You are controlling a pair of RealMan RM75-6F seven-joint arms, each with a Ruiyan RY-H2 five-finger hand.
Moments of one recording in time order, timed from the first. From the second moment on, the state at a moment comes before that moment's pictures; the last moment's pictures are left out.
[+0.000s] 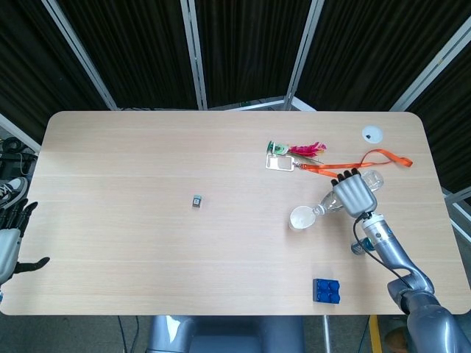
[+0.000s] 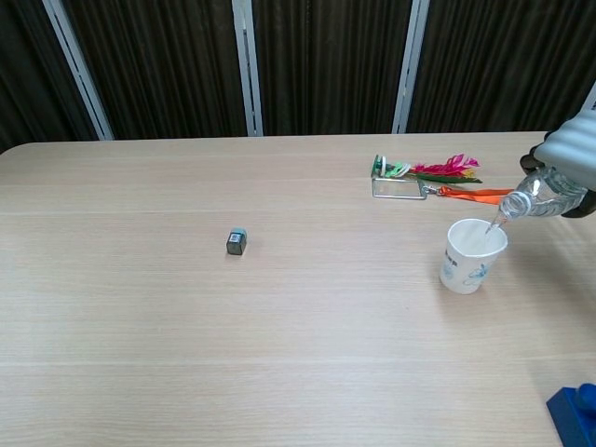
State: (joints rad) left arm -0.16 -0.94 -0.04 -1.91 1.23 1.33 0.26; right arm 0.63 -1.80 -0.01 -0.33 -1.59 1.17 -0.09
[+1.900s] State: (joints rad) left arm -0.15 -0.91 -0.03 -1.92 1.27 1.33 0.19; right arm 0.63 -1.50 0.19 -1.08 -1.44 1.17 0.51
